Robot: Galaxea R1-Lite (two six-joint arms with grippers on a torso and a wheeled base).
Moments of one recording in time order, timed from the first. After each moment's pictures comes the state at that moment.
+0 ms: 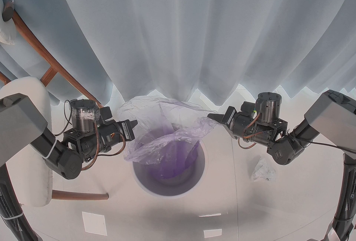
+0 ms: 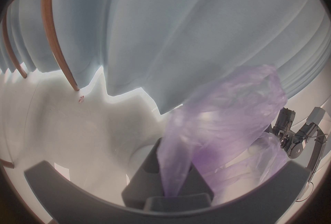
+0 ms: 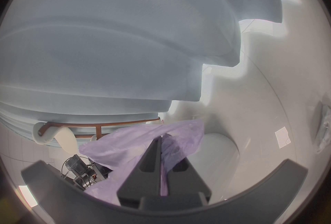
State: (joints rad) left arm -0.31 2.03 -0.74 -1.01 -0.18 -0.38; right arm 0.43 2.21 -1.03 -0.96 0.37 0.87
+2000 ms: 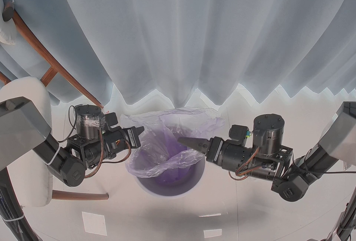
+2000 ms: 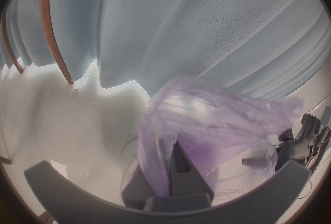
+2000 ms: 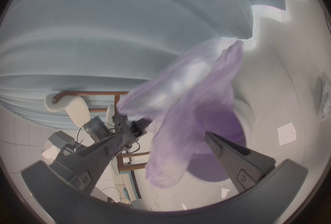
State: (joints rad) left arm -0.36 2.03 -0.70 -1.04 -0.17 -0.40; right arm 0.68 2.02 -0.70 -1.07 0.28 0.86
